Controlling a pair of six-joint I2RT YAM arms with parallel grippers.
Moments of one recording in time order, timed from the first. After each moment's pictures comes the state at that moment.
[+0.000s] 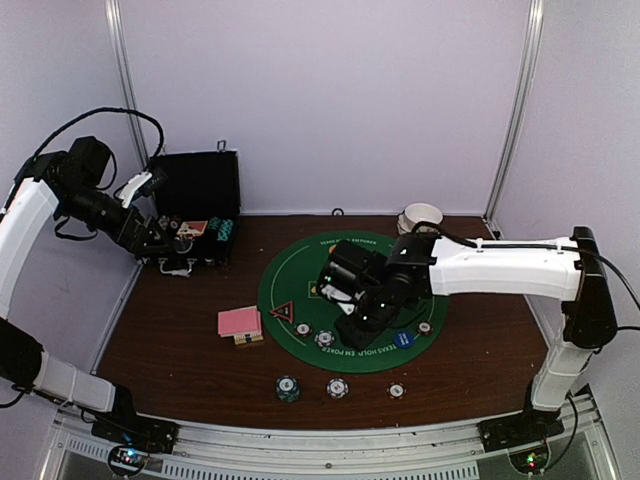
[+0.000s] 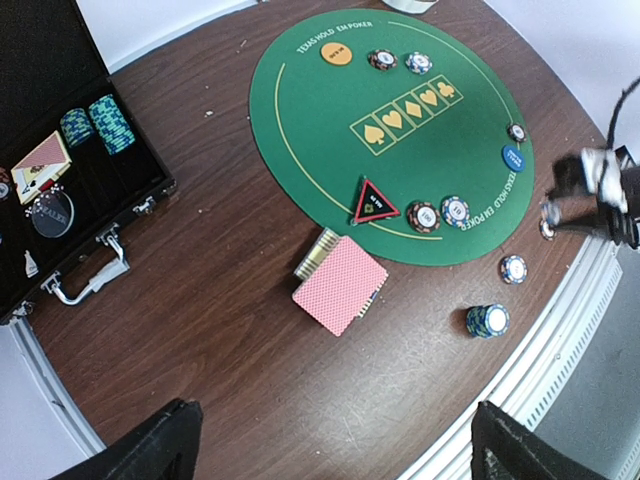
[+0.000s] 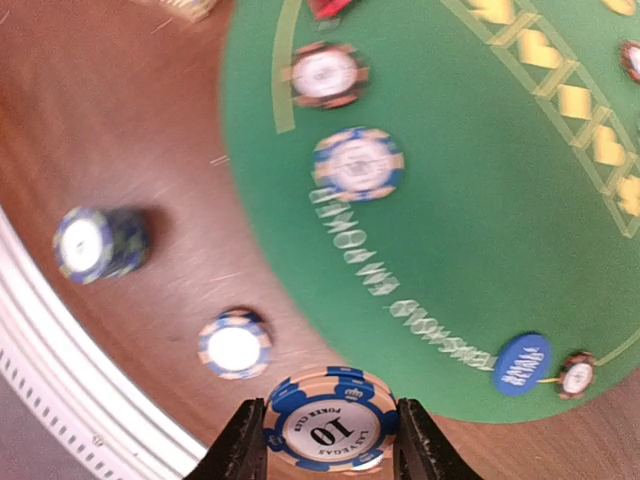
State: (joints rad) left arm -0.05 1.30 1.58 -1.37 0.53 0.46; right arm 1.14 1.78 1.48 -0.94 0.13 0.32
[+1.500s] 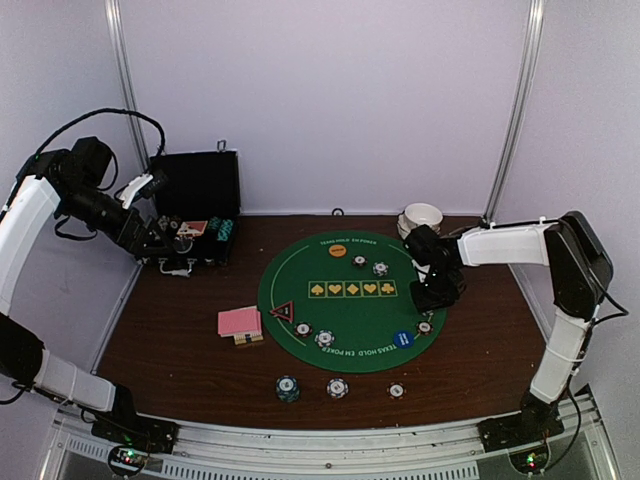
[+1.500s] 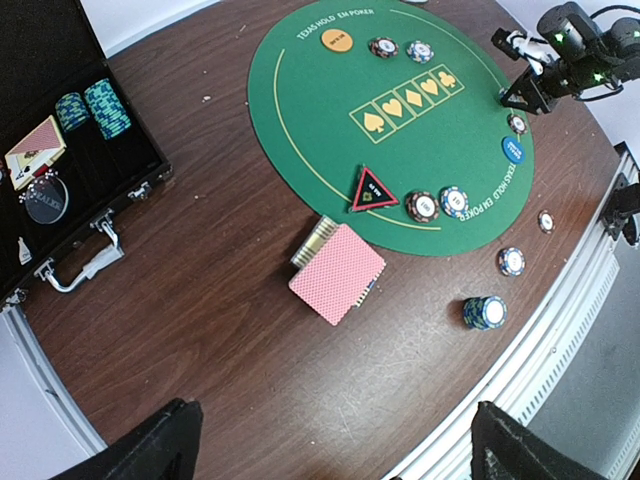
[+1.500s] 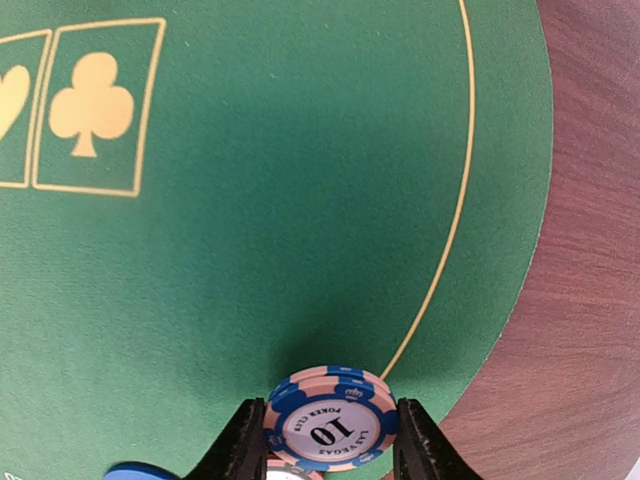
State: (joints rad) left arm -0.05 1.32 1.60 -1.40 0.52 0.45; right arm 0.53 1.82 1.19 -0.72 0.20 0.37
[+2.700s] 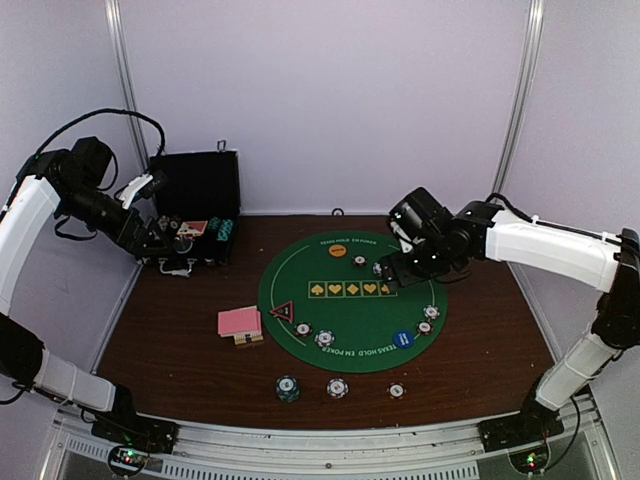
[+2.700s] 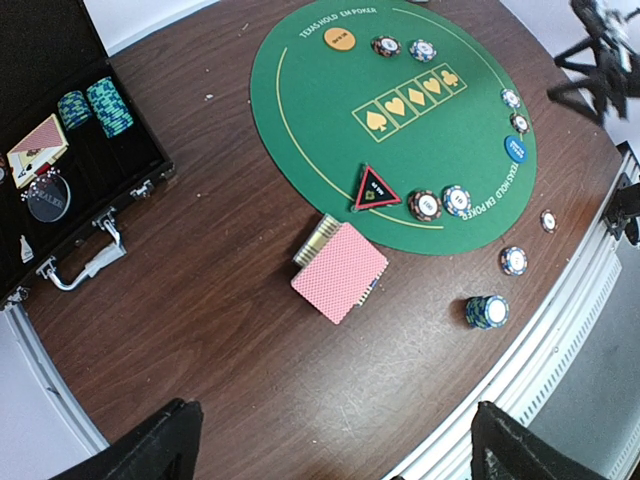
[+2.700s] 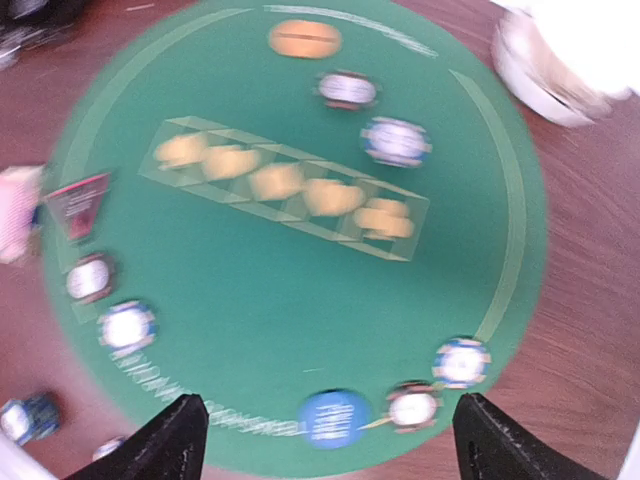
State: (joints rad) left arm -0.05 1.32 1.60 -1.40 0.52 0.45; right arm 0.75 1.56 1.31 -0.78 0.27 0.37
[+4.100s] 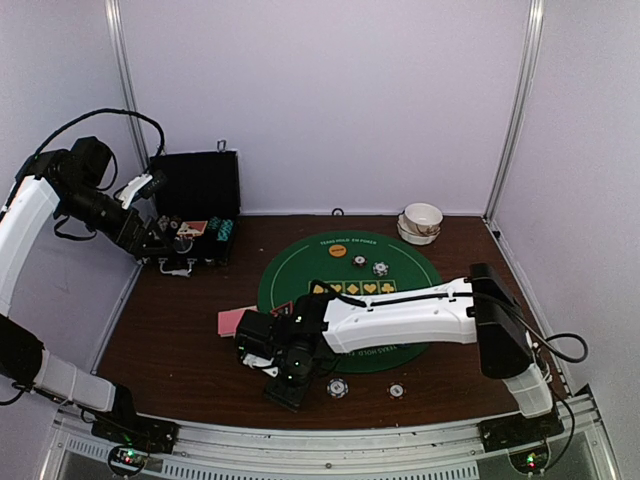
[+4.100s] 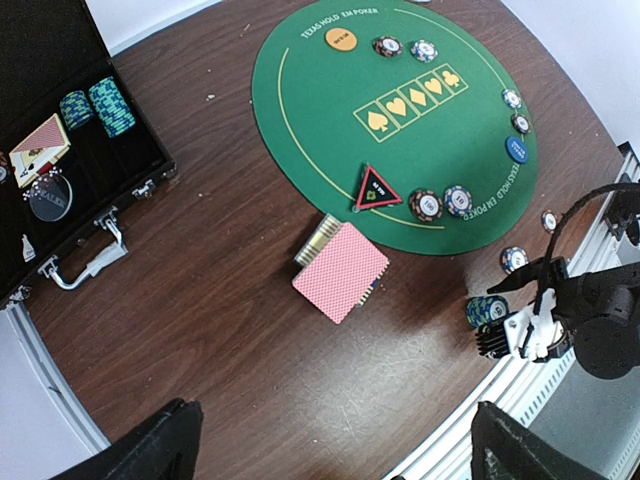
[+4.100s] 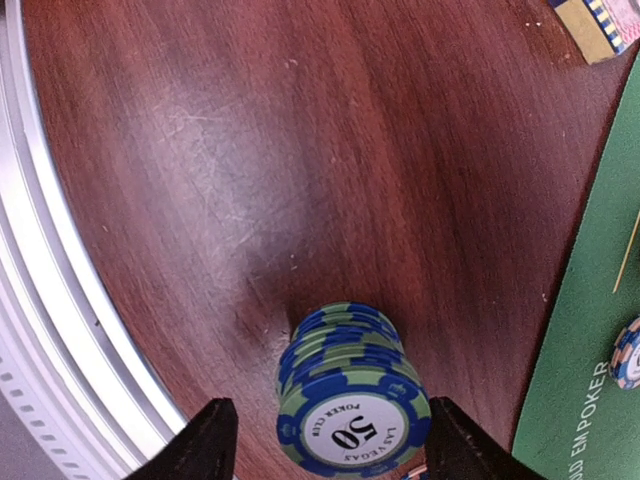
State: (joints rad) left arm -0.05 1.32 1.60 -1.40 0.51 0.45; right arm 1.33 2.24 1.88 -0.96 0.04 0.17
